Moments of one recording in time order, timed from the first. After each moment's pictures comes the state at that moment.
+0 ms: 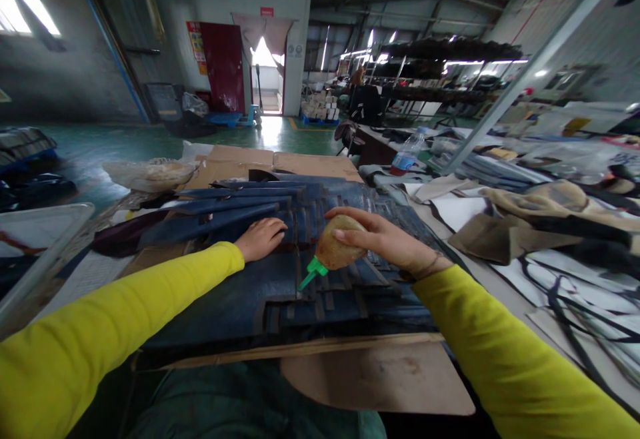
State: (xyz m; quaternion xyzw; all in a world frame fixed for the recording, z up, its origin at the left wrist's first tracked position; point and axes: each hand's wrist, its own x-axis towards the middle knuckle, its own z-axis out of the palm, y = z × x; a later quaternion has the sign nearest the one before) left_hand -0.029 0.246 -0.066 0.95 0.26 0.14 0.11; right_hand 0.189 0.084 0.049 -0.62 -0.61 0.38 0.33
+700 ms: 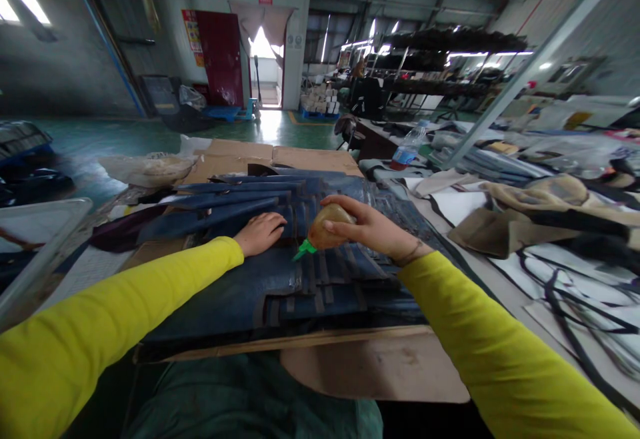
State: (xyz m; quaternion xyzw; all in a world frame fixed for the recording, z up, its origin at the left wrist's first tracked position) left_hand -0.028 0.246 -0.068 0.95 0.27 0.14 0.11; right_hand 0.186 0.102 0.034 -0.61 -0.65 0.31 0.34
